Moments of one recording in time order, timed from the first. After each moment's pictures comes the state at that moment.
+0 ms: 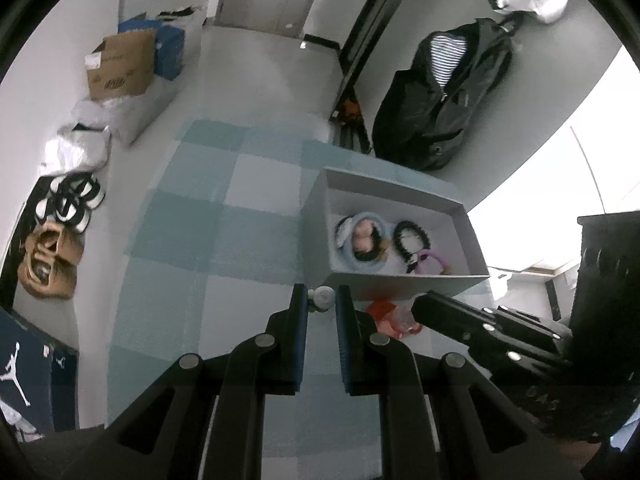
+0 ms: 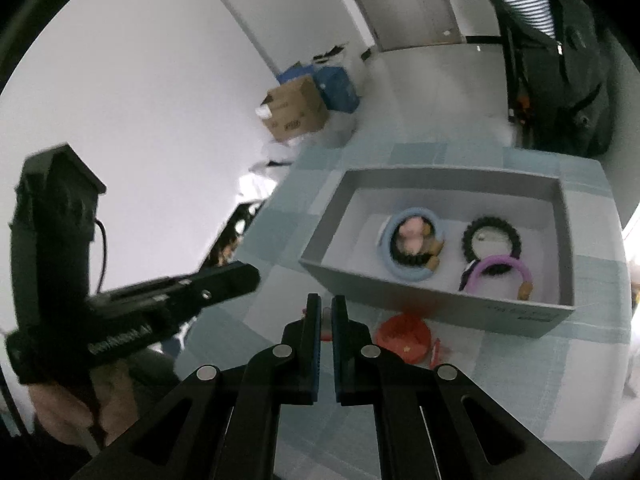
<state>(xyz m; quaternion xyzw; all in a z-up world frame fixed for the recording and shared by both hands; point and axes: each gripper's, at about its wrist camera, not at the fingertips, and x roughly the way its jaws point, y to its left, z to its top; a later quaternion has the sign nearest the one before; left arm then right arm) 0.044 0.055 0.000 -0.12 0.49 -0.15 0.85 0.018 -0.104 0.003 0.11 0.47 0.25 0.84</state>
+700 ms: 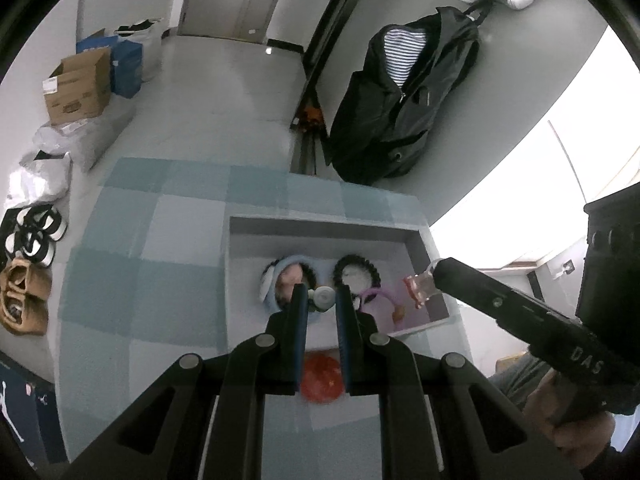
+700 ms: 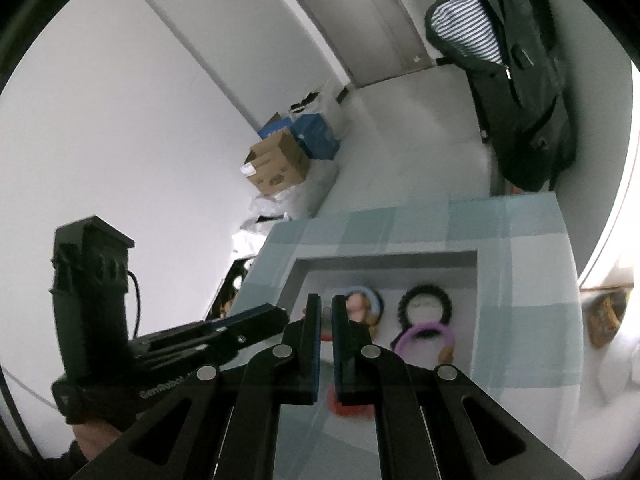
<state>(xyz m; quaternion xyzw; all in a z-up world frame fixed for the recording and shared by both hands) 0.083 0.006 0.007 -0.12 0.48 -0.20 0.85 0.049 -0.168 0.032 0.17 0.42 0.22 0.86</state>
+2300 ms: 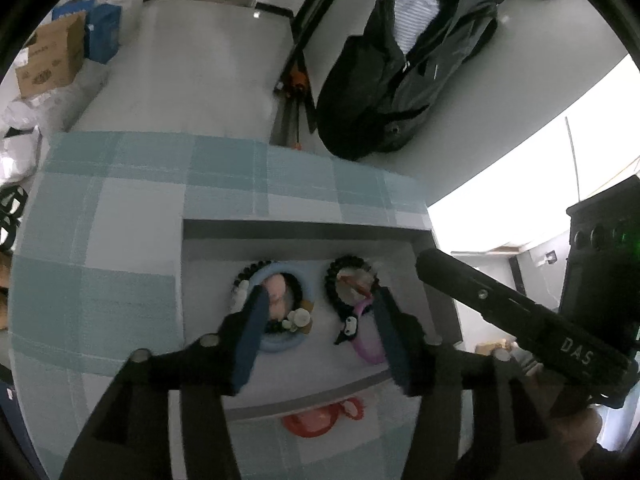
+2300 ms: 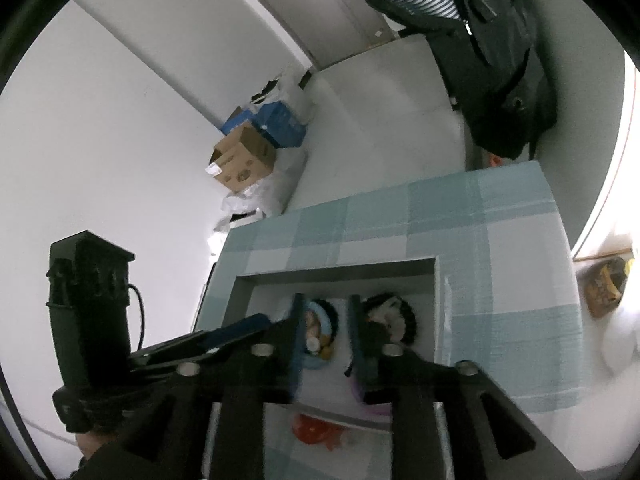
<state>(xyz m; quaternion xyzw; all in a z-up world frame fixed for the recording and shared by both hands) 0.119 -0.008 -0.021 -0.14 0.53 -0.23 0.81 0.089 -0.190 -0.001 0.21 0.46 0.18 0.84</state>
